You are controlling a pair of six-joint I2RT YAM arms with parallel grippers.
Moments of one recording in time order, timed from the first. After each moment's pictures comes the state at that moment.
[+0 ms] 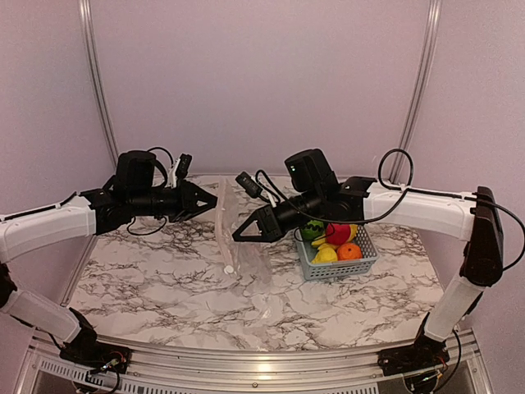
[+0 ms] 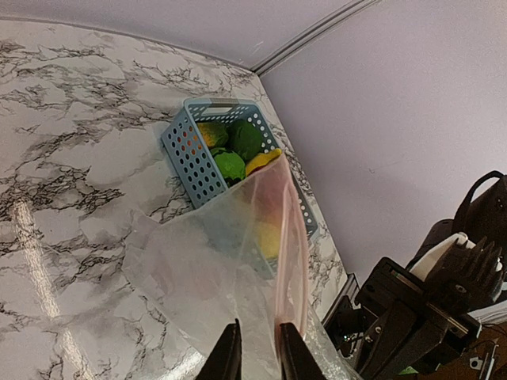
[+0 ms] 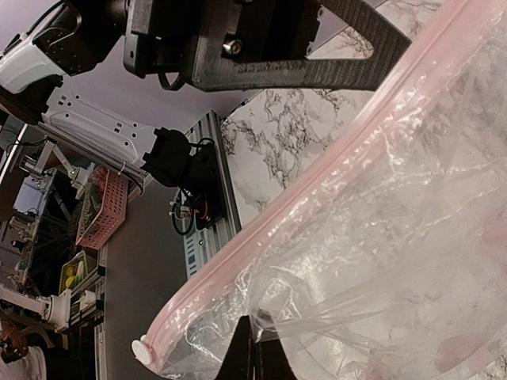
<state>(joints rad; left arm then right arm) -0.61 1.33 0.97 -0.03 0.43 -0.75 0.89 1.68 1.36 -0.26 -0.74 0.34</state>
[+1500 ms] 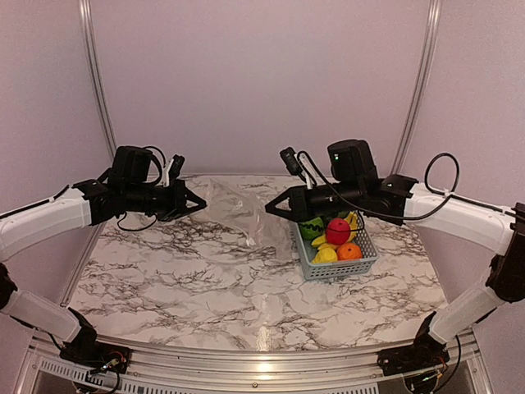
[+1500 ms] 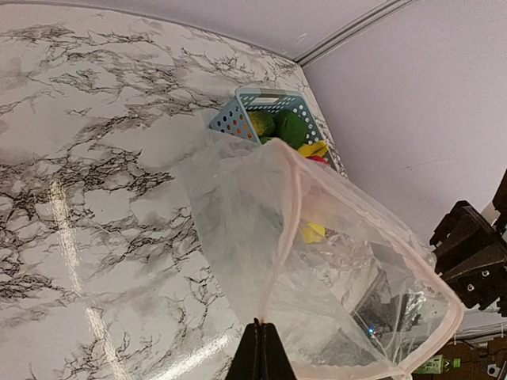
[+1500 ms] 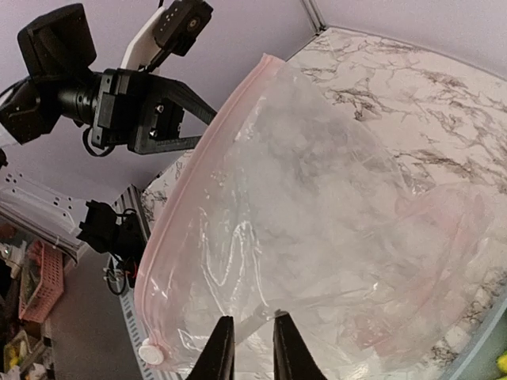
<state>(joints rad) -0.55 1.33 1.03 -0.24 0.42 -0.66 0.81 1.44 1.22 -0.23 -0.44 0.36</state>
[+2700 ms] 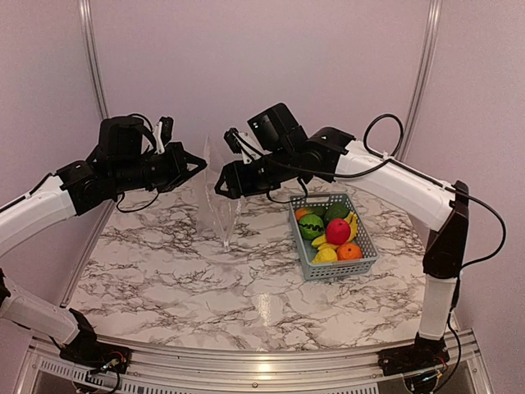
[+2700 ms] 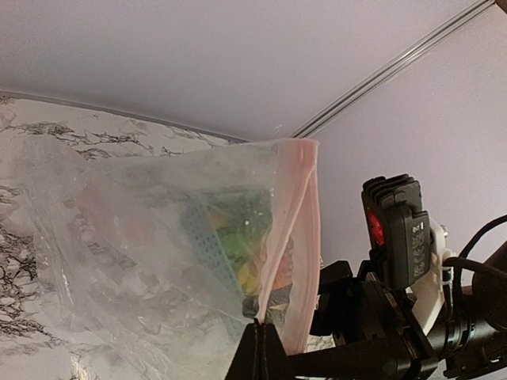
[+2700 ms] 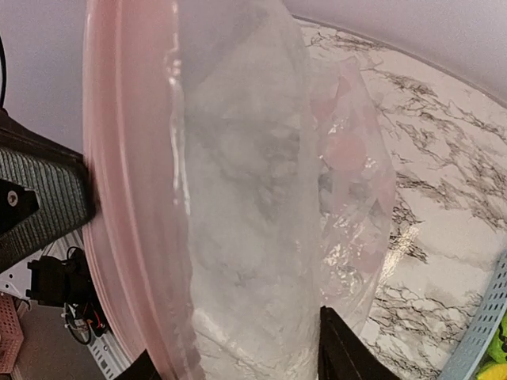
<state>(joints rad) -0.70 1.27 1.23 -0.26 0.09 -0.78 0.96 1.96 2.05 -0.73 -0.10 0.40</state>
